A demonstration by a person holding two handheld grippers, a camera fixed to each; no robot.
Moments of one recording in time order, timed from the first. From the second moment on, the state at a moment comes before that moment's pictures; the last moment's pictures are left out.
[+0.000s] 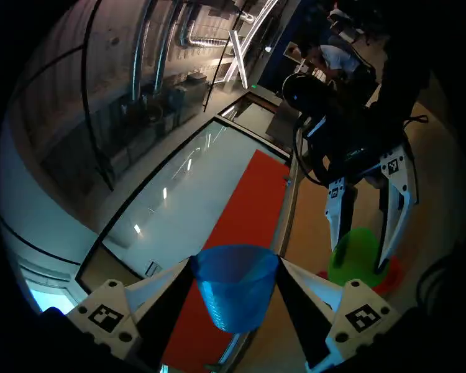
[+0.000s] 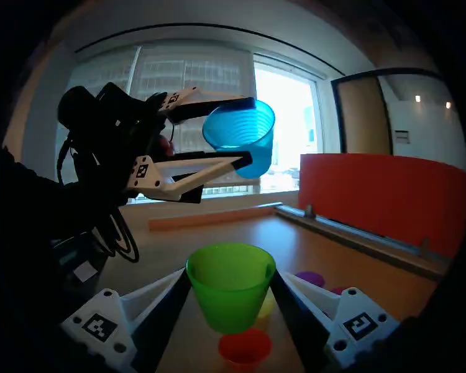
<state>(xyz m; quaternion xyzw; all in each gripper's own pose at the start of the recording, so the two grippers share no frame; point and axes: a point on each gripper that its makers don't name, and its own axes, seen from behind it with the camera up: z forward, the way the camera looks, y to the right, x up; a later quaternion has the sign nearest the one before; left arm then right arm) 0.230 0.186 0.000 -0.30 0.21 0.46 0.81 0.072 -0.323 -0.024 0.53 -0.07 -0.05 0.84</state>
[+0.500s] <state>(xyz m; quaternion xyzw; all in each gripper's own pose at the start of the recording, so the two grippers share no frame) 0.232 0.192 0.000 -0.29 0.22 0.48 0.80 0.073 -0.320 -0.022 0.53 -0.07 -0.05 0.84</state>
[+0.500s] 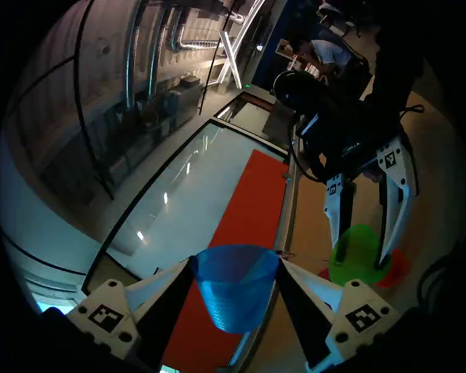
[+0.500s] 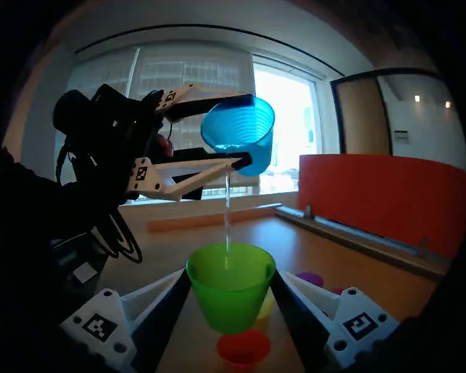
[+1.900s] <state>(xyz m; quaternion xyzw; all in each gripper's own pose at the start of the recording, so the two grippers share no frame) 0.237 0.200 -0.006 -0.28 0.24 0.53 0.77 0.078 -0.317 -0.023 0.53 -0.06 -0.05 0.84</state>
